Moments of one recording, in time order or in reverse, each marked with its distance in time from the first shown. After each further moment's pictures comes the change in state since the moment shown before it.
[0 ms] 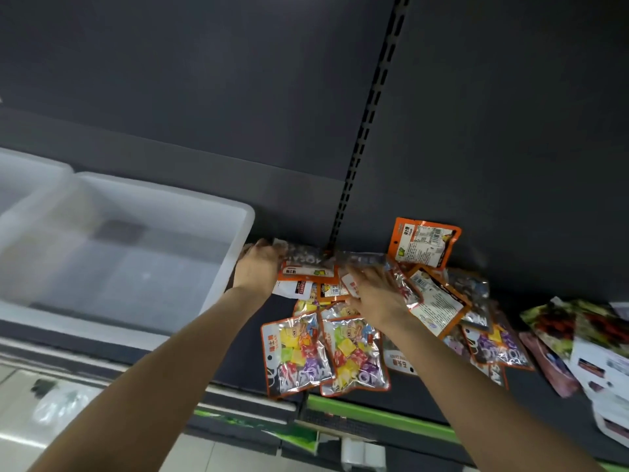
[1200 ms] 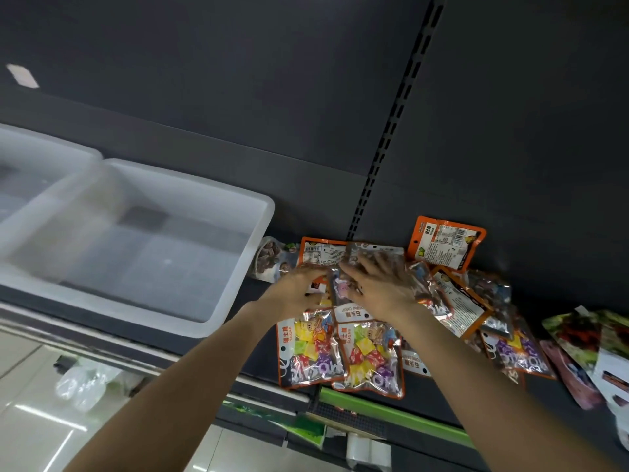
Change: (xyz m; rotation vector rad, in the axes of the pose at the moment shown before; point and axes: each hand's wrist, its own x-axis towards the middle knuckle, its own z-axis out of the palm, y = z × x) left_hand -0.031 0.005 0.021 -0.358 -0.354 0.194; right_hand 0.006 -0.022 -0.015 -0.180 -0.165 -0.072
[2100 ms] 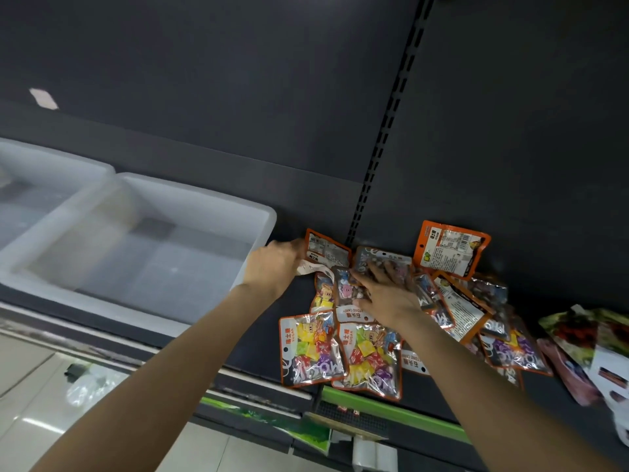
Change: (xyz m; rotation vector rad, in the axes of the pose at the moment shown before) left_hand -0.023 0.030 -0.058 0.524 0.383 -0.057; right_hand -0.008 0.014 0.015 0.076 0.020 0.070
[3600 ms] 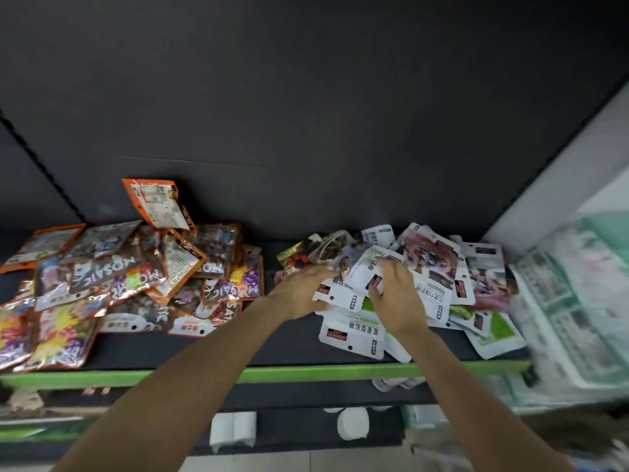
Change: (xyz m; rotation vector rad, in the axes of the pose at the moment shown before) left_hand -0.004 0.510 0.119 -0.325 -0.505 0.467; right_hand -0.233 0.437 0.070 0.417 0.478 0.315
